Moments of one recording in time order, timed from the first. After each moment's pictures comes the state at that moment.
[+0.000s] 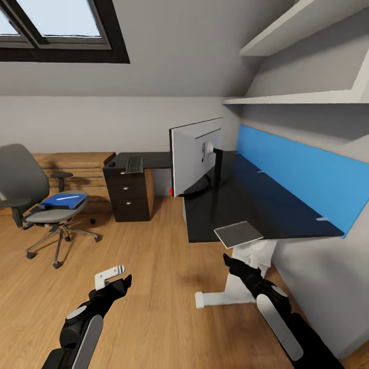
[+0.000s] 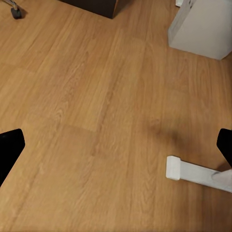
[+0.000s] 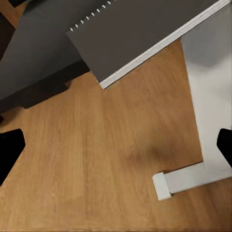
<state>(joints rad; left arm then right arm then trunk) -0.15 -0.05 0.00 -1.58 0.35 0.57 0.31 -0.35 -0.16 0.32 -1.35 -0.77 0.27 -0.33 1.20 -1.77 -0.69</state>
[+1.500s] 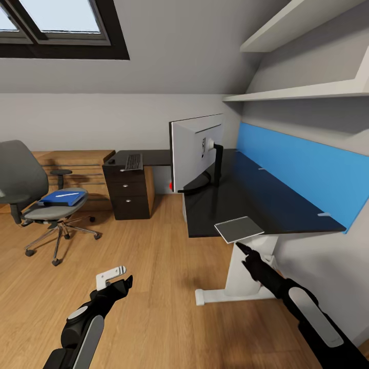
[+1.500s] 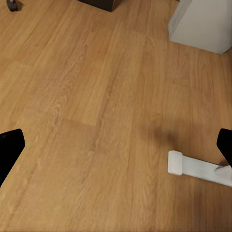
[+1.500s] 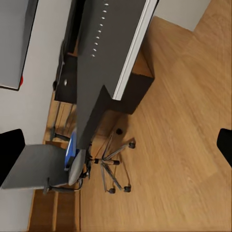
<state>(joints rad) -0.15 -0.05 0.00 -1.57 0.35 0.57 0.31 -0.35 -0.28 0.21 -1.29 -1.54 0.29 -0.06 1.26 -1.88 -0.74</state>
